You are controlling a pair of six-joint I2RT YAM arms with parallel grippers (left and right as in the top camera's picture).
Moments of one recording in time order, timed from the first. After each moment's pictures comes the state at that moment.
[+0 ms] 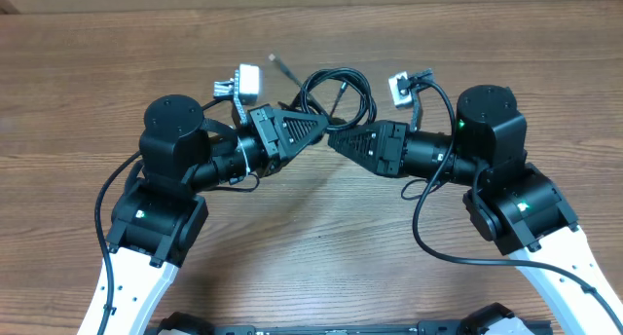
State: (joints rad) left arm -0.33 1.08 1.09 -0.23 0.78 -1.22; right arm 0.43 1.13 1.14 -0.35 -0.82 0.87
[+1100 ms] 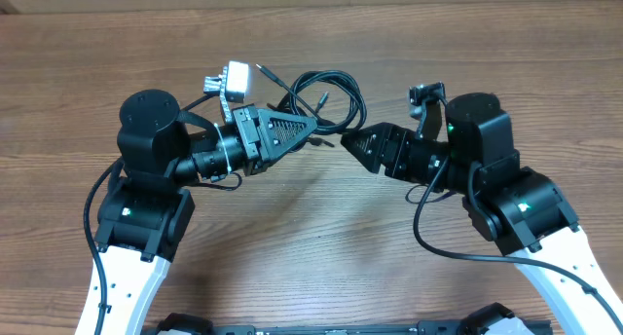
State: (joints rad) left arm -0.23 1.08 1.09 -0.21 0.98 -1.19; right arm 0.43 1.13 1.14 -0.58 -0.53 0.75
